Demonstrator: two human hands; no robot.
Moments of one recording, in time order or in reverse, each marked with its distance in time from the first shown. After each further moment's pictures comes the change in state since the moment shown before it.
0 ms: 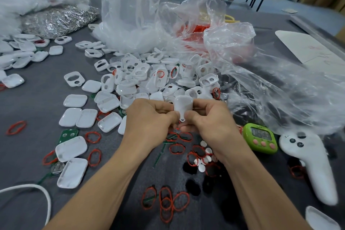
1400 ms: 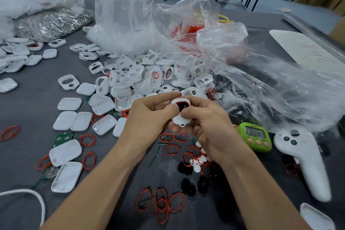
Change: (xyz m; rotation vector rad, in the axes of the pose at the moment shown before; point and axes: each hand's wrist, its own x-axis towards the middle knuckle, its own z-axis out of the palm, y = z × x) left_hand -0.006 0.011 0.002 -0.332 -0.182 0.054; right_hand -0.006 -0.017 -0.003 0.397 -0.167 0.087
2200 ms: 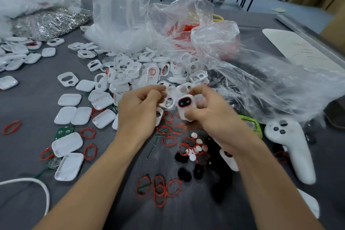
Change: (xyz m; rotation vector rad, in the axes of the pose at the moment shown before) left_hand 0.000 -0.003 -0.004 0.198 0.264 0.108; right_hand -0.025 -0.017 -0.007 -0.431 0.148 -0.022
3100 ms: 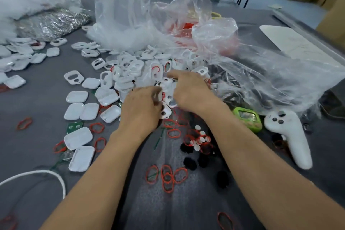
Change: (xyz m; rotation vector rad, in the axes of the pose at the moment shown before) left_hand 0.020 -0.029 -0.015 0.891 -0.117 0.291; right_hand 0.054 -0.027 0.039 -0.983 0.044 -0.120
